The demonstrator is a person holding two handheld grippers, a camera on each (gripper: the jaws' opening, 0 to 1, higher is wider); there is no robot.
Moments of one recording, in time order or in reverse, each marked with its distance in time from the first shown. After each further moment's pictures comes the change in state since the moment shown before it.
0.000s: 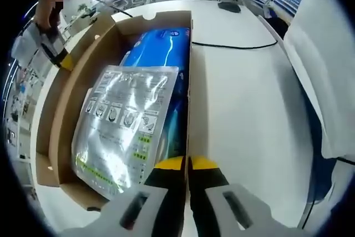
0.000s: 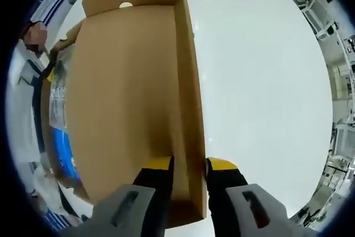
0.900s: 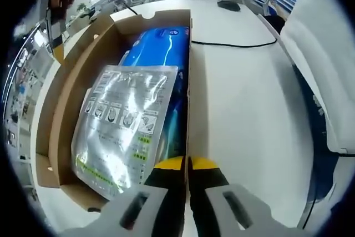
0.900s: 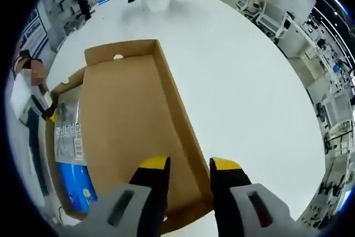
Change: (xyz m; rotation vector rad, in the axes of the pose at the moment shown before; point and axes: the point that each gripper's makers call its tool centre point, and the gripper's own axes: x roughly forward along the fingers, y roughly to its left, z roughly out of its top) left arm -0.001 -0.001 -0.002 0.004 0.012 -0.004; right arm -0.041 -0.004 -0.002 0.287 -0.342 -0.172
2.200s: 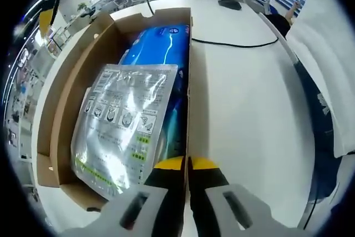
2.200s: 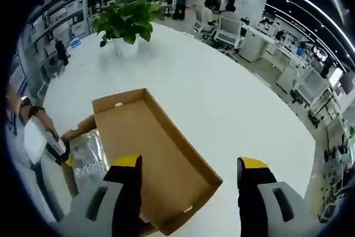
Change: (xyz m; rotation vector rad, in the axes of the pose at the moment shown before) left arm 0.001 0.001 0.000 0.000 0.006 0.013; right arm -0.092 0.014 0.012 0.292 -0.225 -0.172
